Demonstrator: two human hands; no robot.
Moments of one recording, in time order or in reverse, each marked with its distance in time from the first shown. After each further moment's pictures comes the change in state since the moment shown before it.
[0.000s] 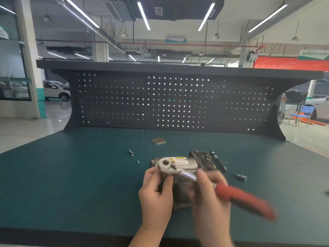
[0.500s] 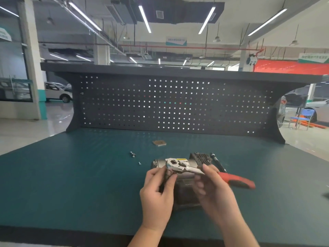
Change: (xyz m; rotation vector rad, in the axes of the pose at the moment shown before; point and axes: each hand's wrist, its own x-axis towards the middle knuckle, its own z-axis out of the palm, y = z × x) left_hand 0.001 -0.004 -0.003 0.038 -0.014 0.043; right_hand 0.038 -0.018 -0.020 0.334 -0.033 0.294
